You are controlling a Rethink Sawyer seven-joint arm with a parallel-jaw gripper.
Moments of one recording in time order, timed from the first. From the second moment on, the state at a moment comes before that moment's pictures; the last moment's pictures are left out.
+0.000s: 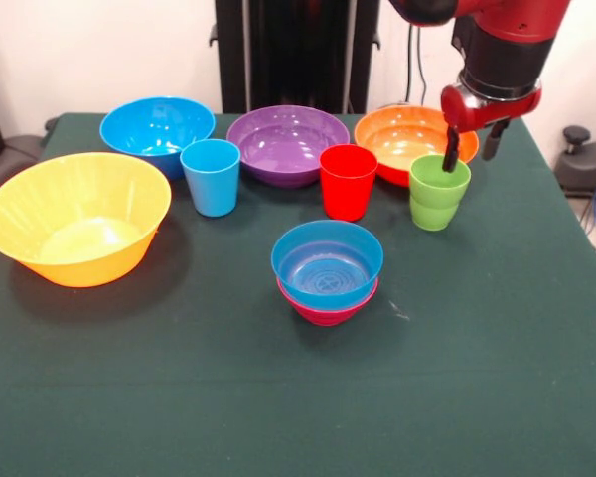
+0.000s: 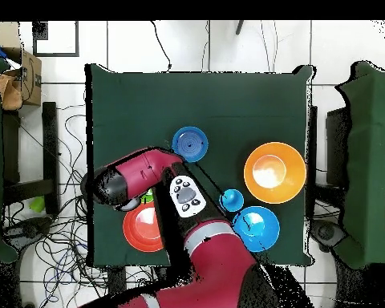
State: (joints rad) arm -0.21 -0.62 0.43 1.73 -0.49 0.72 1.84
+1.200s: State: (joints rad) arm -0.17 -0.55 0.41 1.73 -0.49 0.71 1.84
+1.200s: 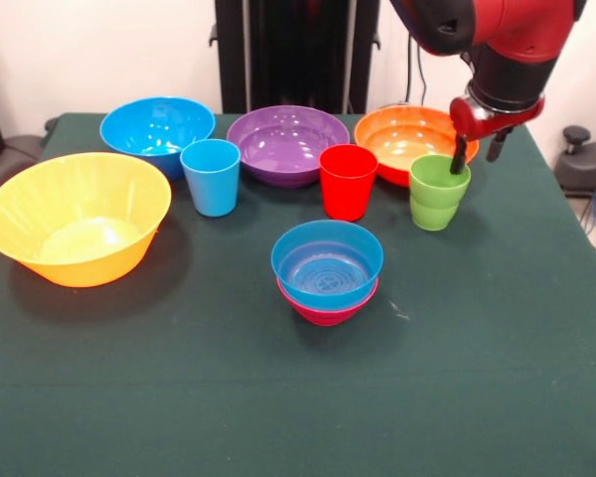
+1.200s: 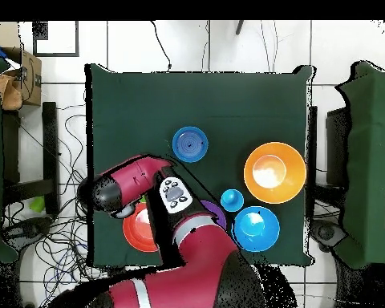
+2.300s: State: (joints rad) arm -0.13 -0.55 0.32 1.73 -0.49 0.61 1.84
